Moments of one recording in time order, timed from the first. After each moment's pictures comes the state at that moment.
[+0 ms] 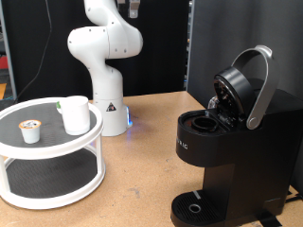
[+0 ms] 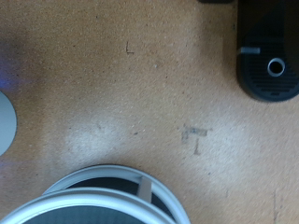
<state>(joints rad) -0.01 -0.77 -0.01 -2.35 0.00 1.59 -0.84</state>
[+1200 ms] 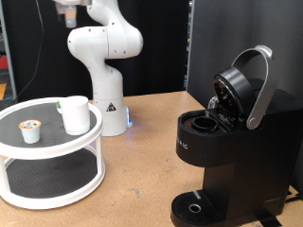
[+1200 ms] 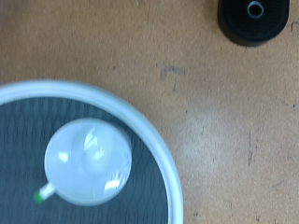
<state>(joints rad) -0.06 -0.67 -0.29 -2.31 -0.13 1.71 -1.16</state>
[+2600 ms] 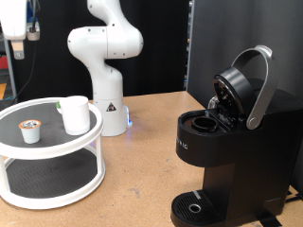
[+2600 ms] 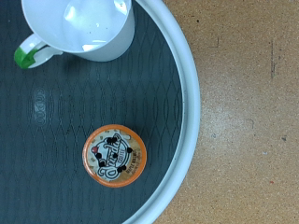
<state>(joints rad) -0.10 -0.50 -0.44 -2.30 -0.23 1.87 -1.25</state>
